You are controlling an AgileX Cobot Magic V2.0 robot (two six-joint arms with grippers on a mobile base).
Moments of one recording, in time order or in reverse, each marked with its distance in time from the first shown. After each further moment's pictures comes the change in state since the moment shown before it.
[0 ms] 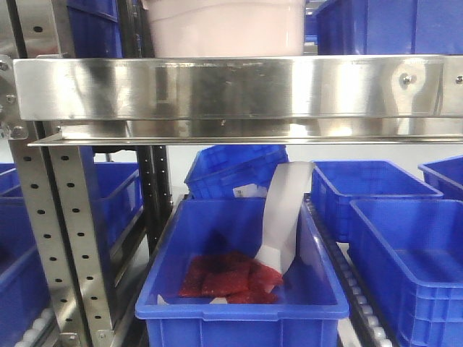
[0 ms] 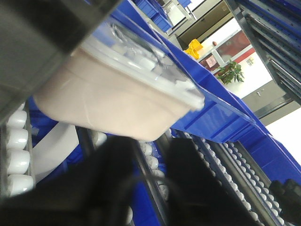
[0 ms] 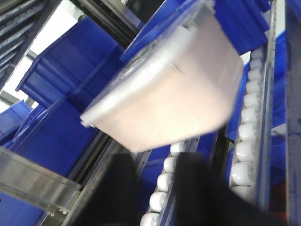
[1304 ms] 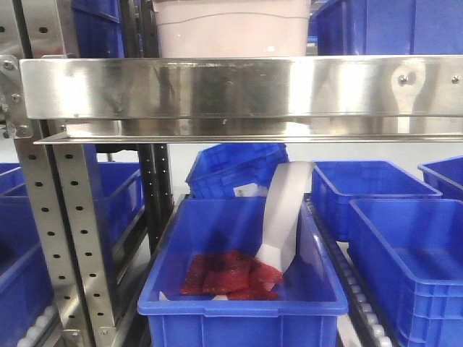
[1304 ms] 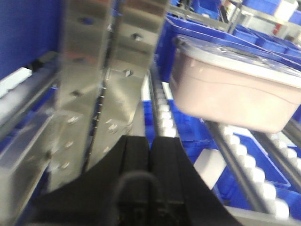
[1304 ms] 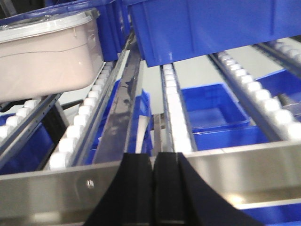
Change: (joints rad) left arm -0.260 -0.729 0.762 0.393 -0.822 0.012; right arm 0.076 -0.821 0.834 -0.458 -0.627 -0.055
